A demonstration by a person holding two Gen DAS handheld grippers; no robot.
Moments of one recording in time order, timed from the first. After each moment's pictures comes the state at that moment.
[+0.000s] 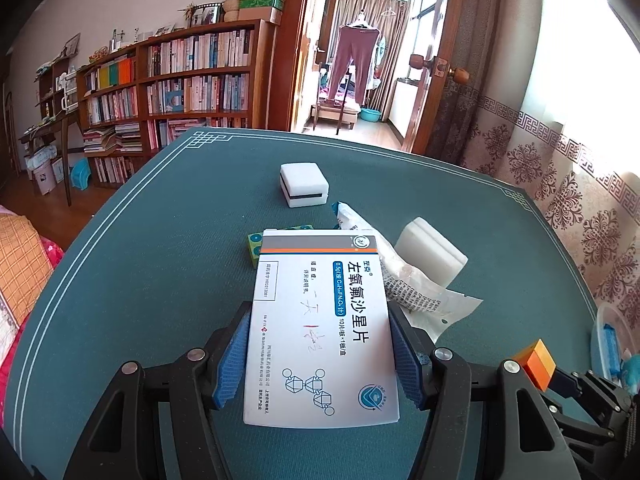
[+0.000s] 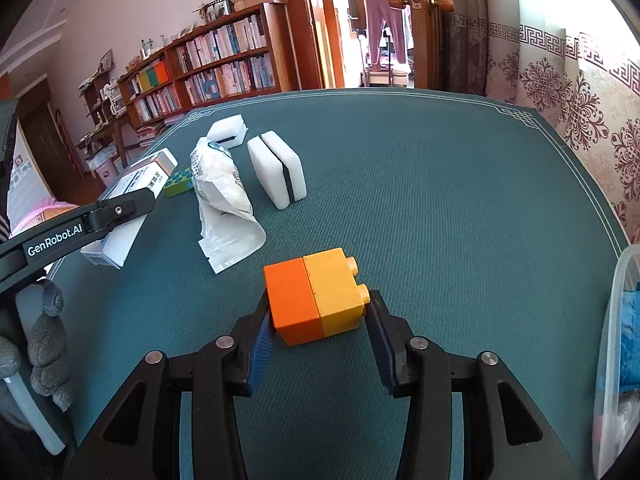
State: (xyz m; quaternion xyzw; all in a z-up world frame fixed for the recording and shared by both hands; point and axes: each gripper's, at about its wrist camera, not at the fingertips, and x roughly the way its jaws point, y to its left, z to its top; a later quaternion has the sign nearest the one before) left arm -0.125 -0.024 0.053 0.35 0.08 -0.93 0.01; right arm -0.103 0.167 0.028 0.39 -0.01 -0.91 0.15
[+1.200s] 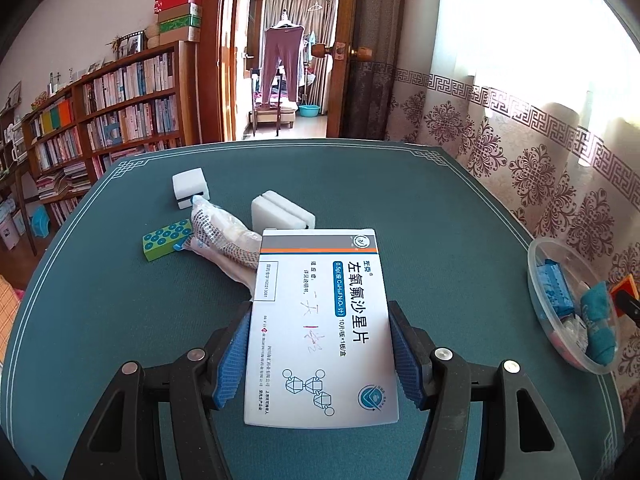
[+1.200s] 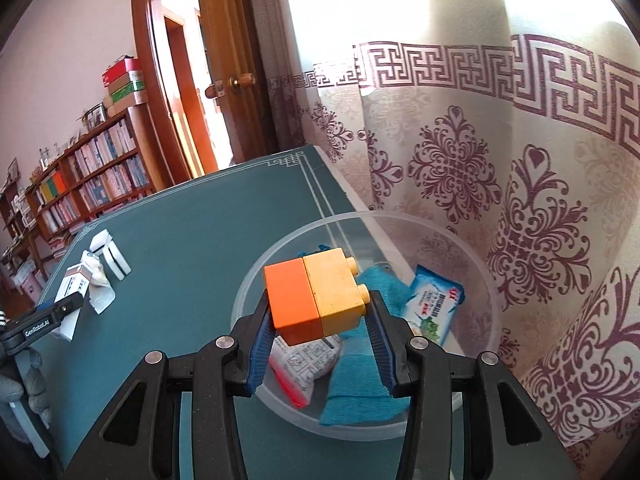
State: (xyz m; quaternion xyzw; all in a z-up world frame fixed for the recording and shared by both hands) left arm -0.087 0.072 0.064 0.35 0.01 -0.93 -0.09; right arm 0.018 0.396 0.082 0.29 -0.11 -0.95 -0.09
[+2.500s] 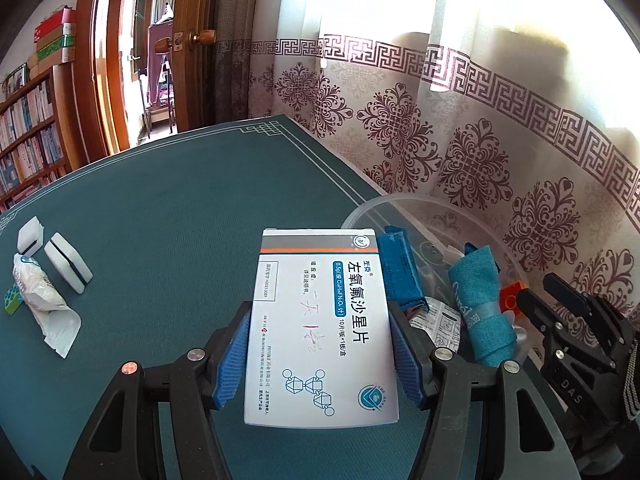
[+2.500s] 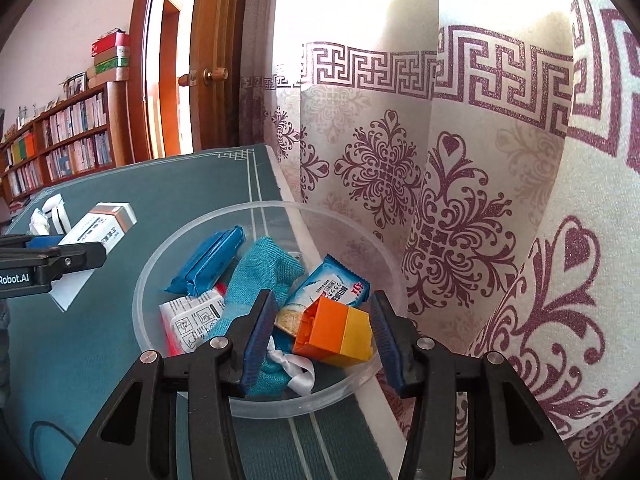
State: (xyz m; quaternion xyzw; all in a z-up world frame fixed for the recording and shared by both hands) left arm -0.080 0.238 0.069 0.37 -0.04 -0.89 -0.26; right arm 0.043 0.412 0.060 0.28 0.00 -0.95 -0.14
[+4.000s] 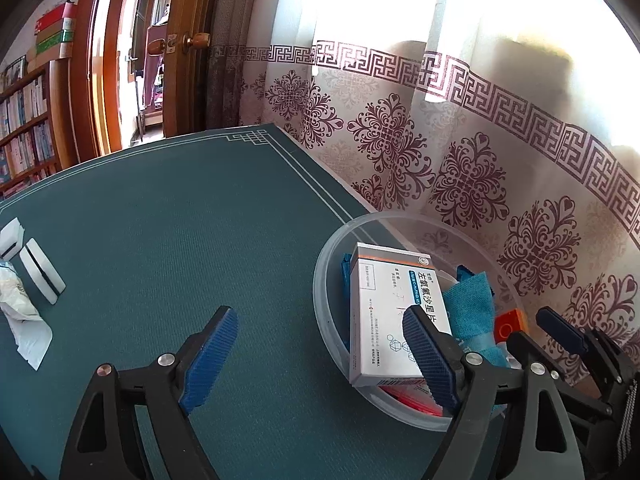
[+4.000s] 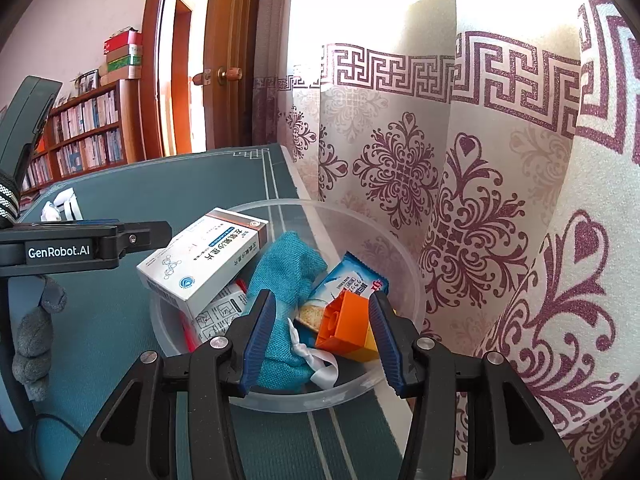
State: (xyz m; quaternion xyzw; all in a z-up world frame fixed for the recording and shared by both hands) left arm -0.091 0.251 0.066 0.36 -0.02 -0.89 -0.27; right arm 0.045 0.406 0.057 0.28 0.00 -0.95 -0.12
